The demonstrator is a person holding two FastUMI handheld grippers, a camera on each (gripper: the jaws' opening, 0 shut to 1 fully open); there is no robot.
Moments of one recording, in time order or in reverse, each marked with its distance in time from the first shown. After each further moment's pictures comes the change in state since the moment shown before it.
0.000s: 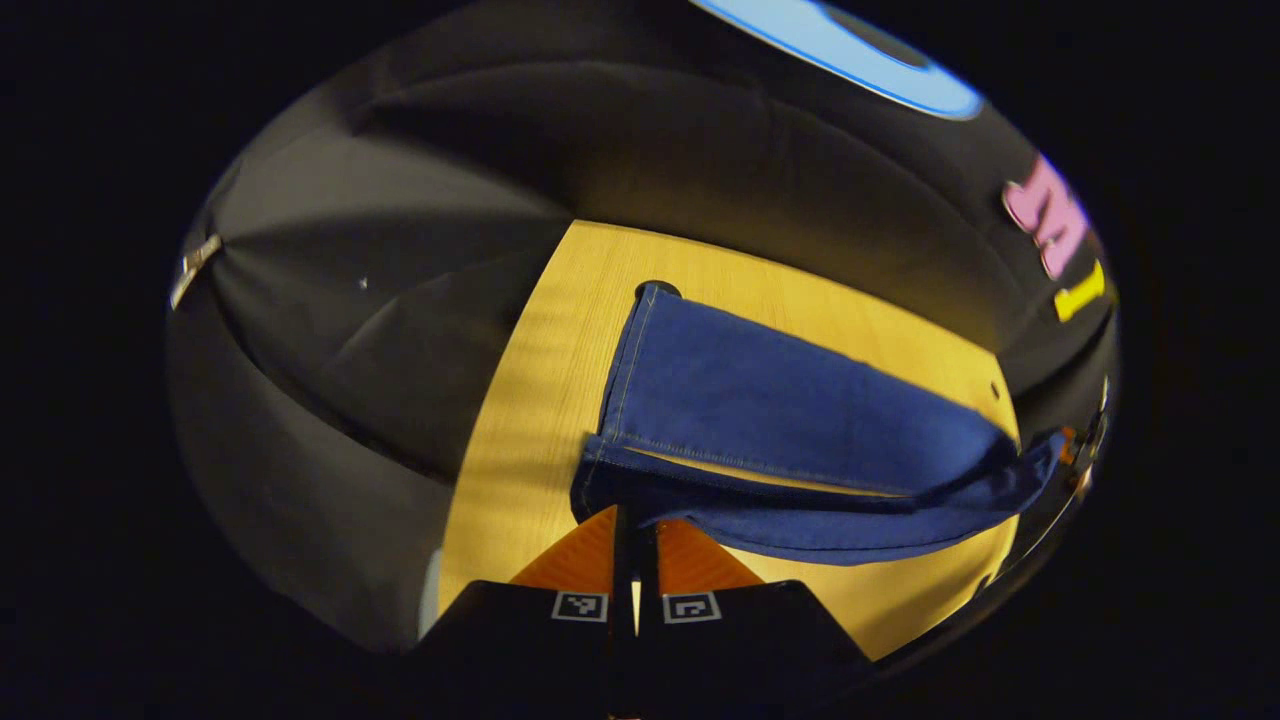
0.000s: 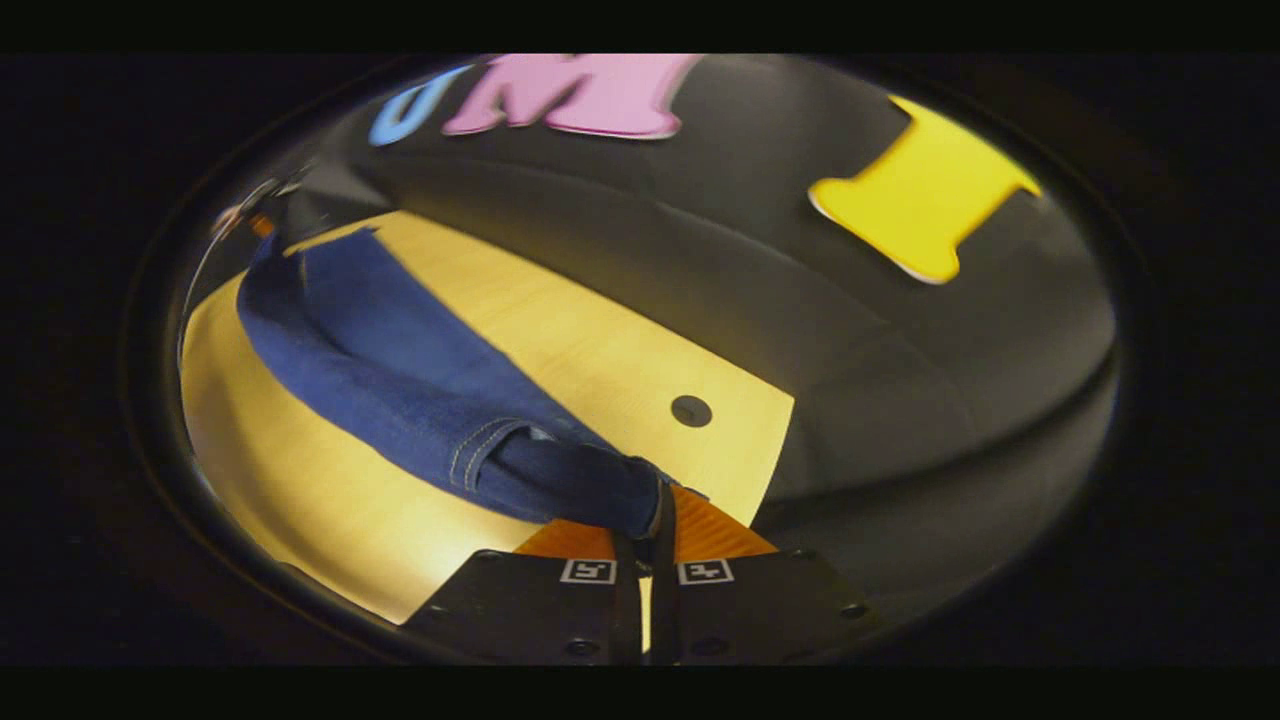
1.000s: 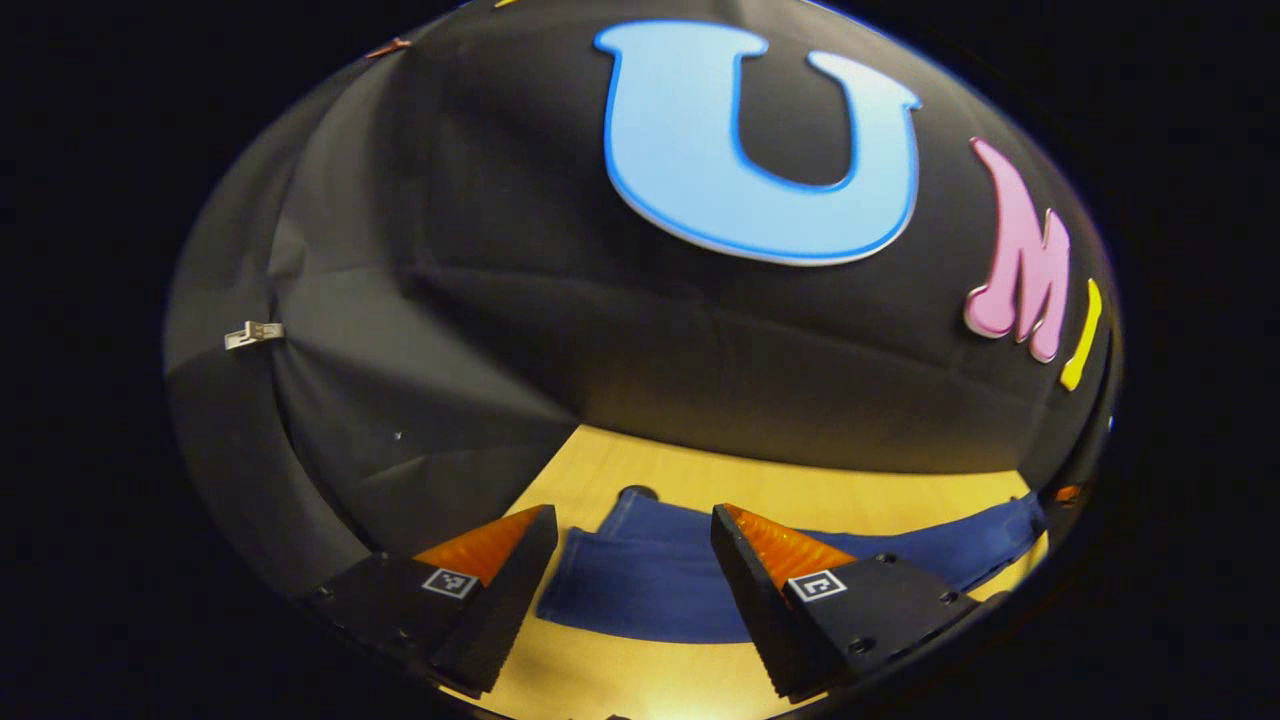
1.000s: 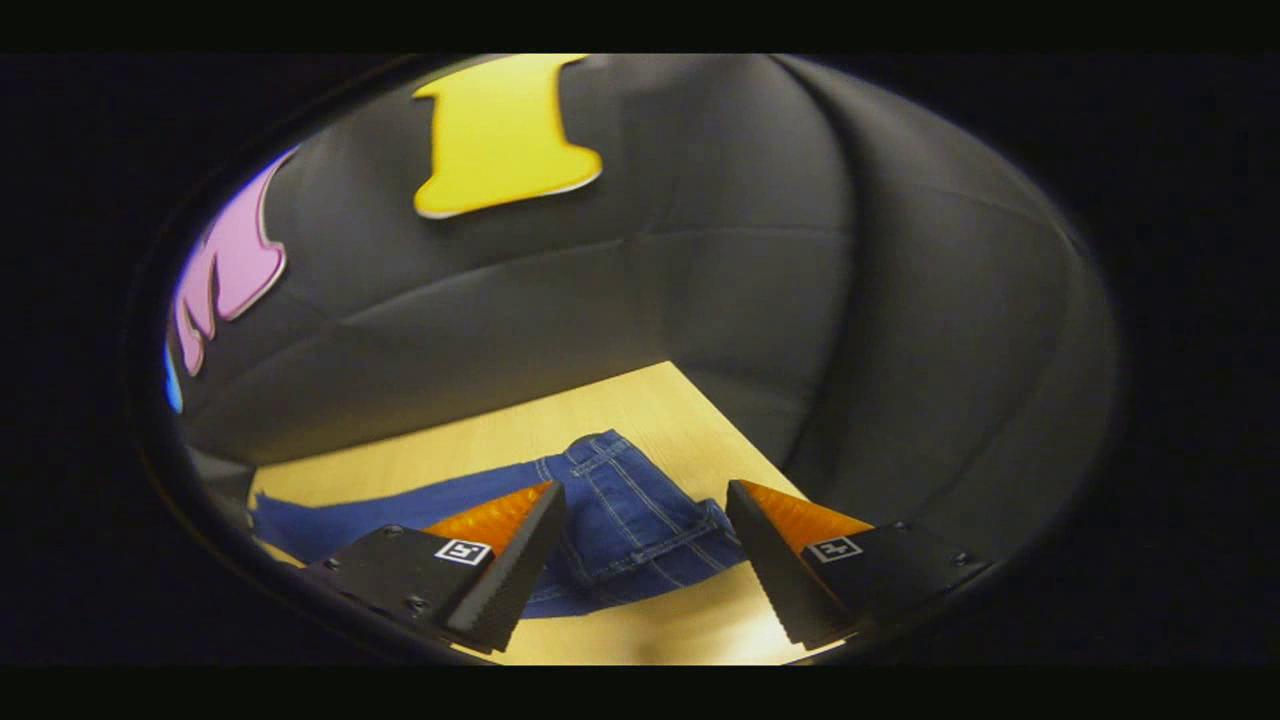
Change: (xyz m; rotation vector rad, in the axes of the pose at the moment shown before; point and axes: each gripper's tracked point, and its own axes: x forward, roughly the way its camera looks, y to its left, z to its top) left arm -0.263 -0.092 0.052 0.098 -0.707 0.081; right arm 0.047 -0.030 -0.005 0.909 -0.268 -0.296
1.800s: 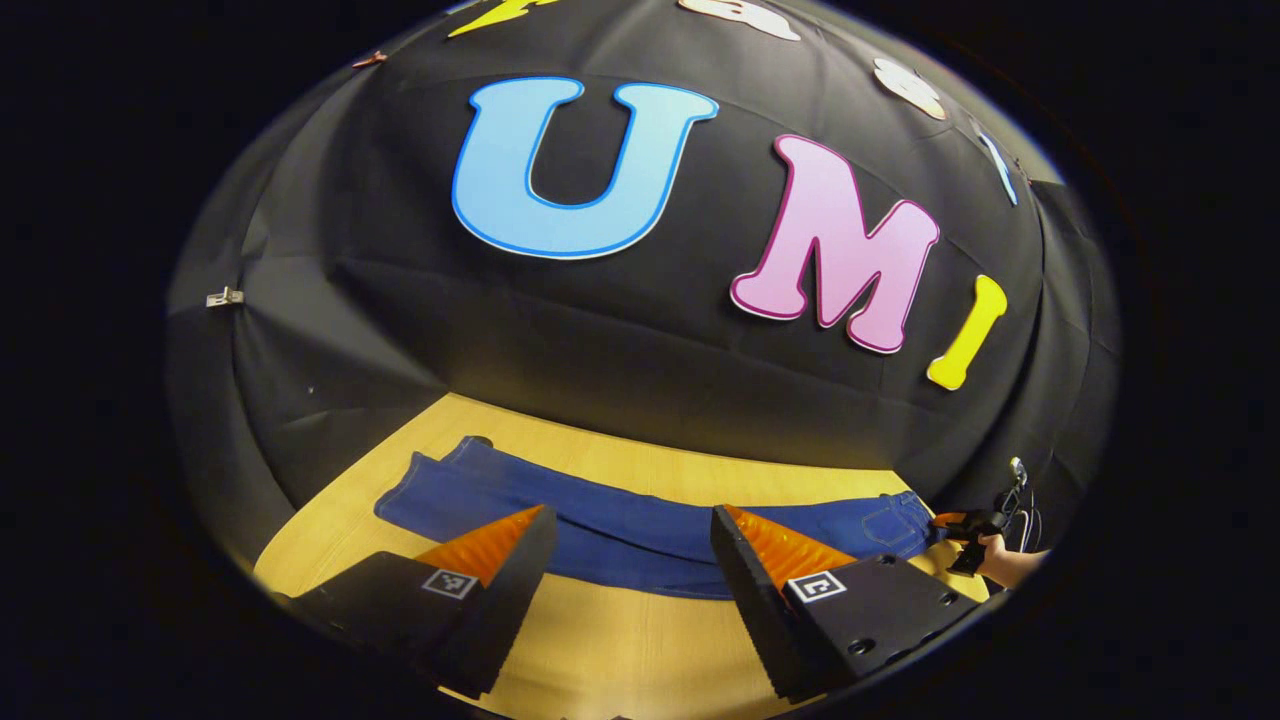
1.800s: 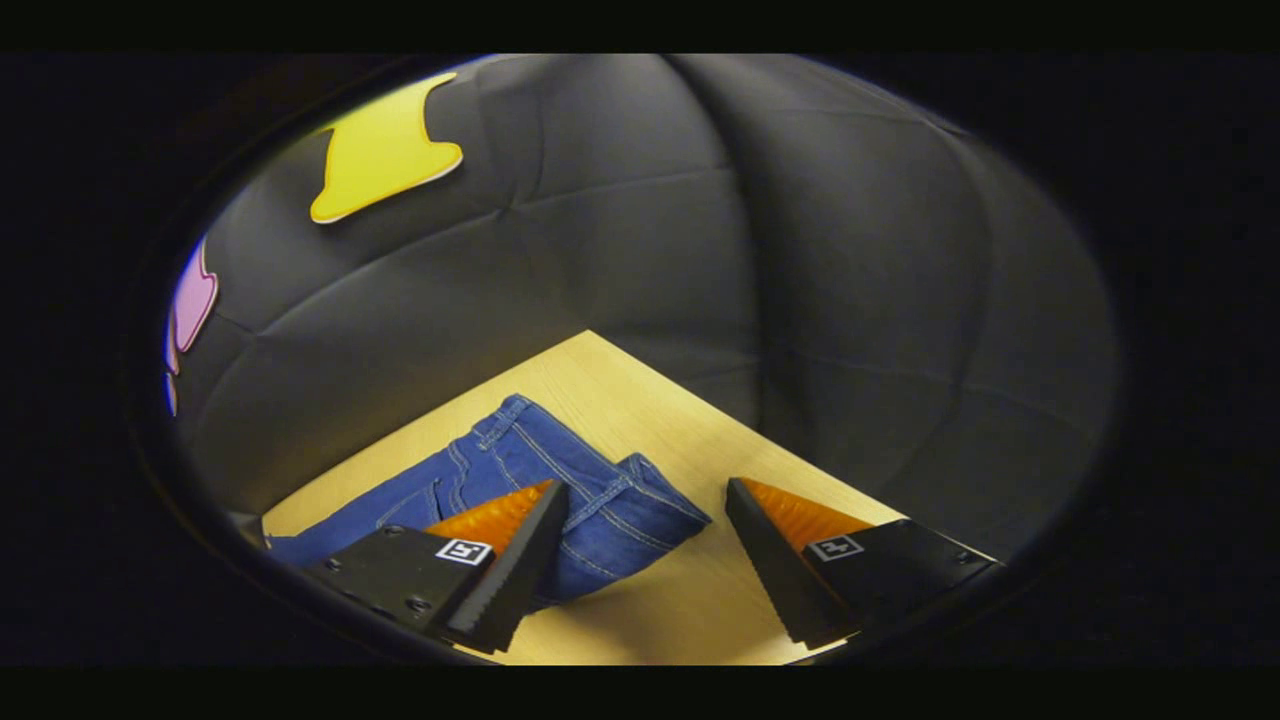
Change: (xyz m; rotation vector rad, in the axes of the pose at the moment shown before) left arm -0.103 -0.170 -0.049 -0.019 0.014 -0.228; right arm 0.033 -0.031 -0.045 0.101 0.000 -0.097
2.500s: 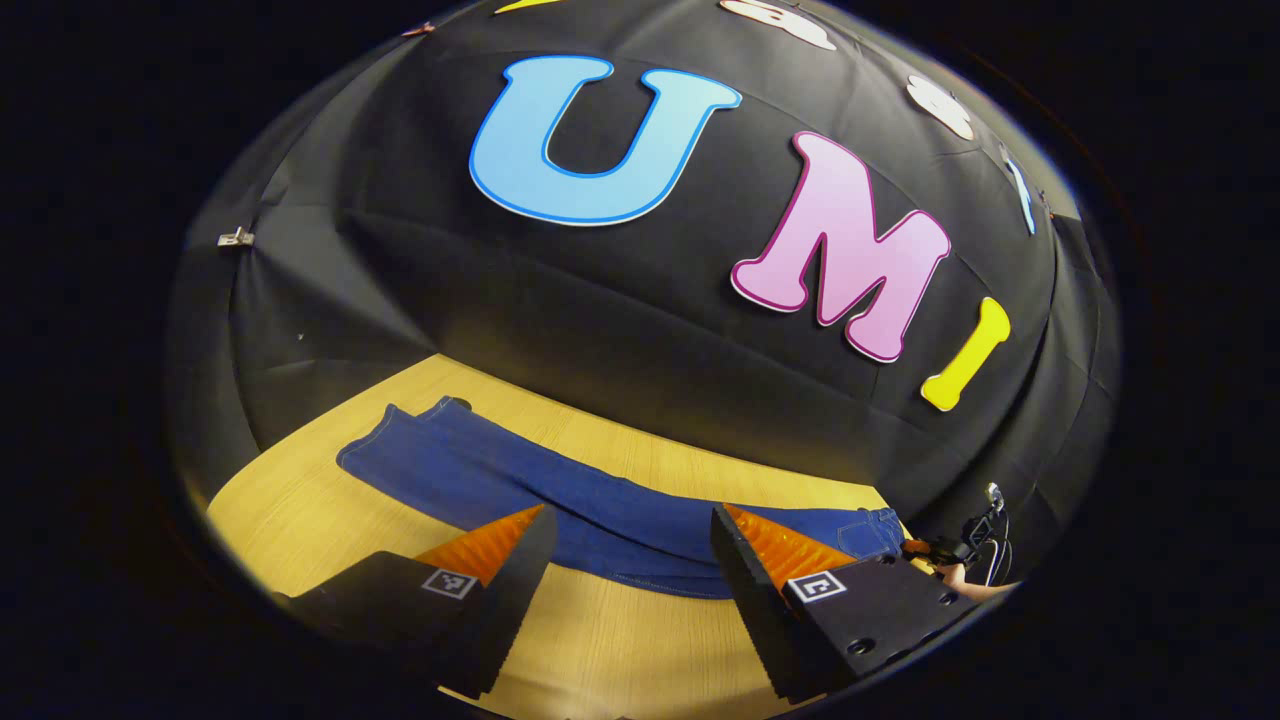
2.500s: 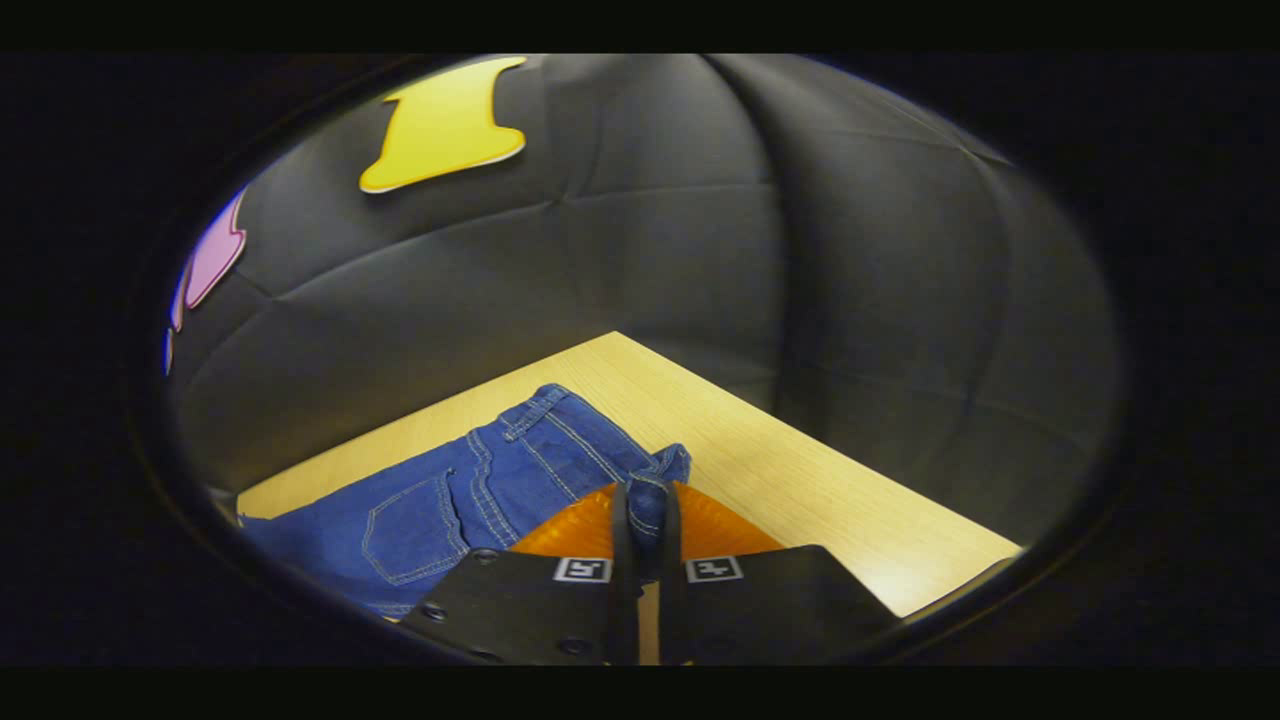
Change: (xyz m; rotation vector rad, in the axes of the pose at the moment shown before) left arm 0.005 -0.012 -0.034 -0.138 0.019 0.005; right arm 0.003 0.025 -0.004 -0.104 -0.057 0.018
